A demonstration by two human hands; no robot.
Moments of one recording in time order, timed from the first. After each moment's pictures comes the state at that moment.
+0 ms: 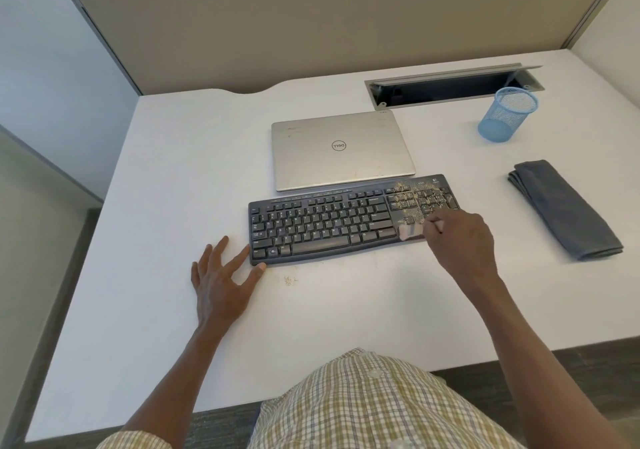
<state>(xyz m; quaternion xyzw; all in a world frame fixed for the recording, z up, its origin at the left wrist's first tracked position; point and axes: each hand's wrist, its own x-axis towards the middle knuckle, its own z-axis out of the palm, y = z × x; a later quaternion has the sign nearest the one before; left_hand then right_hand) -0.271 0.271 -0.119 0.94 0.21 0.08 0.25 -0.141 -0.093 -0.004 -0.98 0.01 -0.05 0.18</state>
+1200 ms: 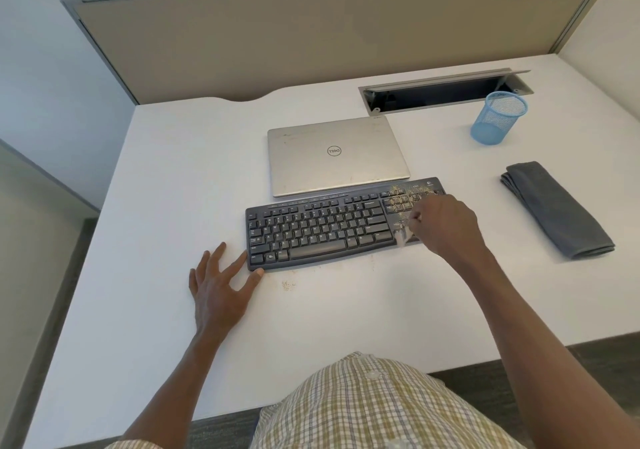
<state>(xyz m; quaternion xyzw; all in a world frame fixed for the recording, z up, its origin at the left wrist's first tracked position) -0.271 0.274 -0.124 0.94 0.22 0.08 0.24 -0.116 -0.078 0.015 -1.00 -0.05 0.03 0.06</state>
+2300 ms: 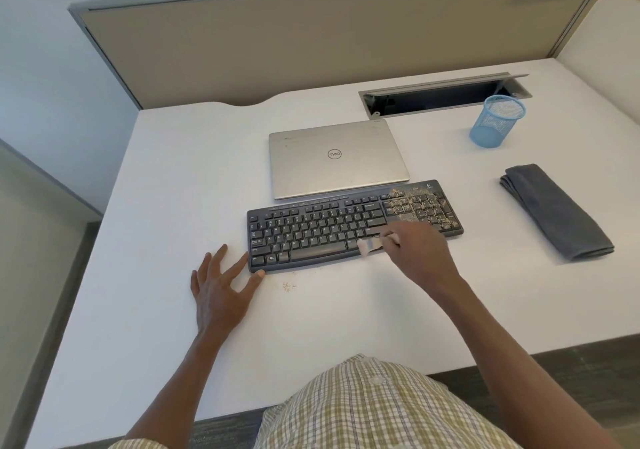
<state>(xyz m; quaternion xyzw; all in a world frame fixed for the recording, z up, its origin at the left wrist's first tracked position) -0.272 0.272 -0.120 0.94 0.22 0.08 0.25 -0.152 -0.059 -0.011 -0.97 -0.14 -0.01 0.19</state>
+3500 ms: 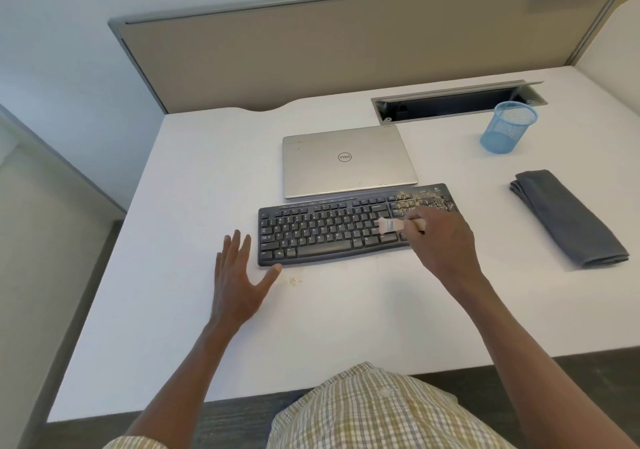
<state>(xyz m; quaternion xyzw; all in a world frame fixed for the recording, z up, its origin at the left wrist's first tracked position) -0.272 0.251 -0.098 0.95 0.16 0.12 0.26 -0.157 -0.076 0.016 -0.96 -0.07 -0.09 0.27</state>
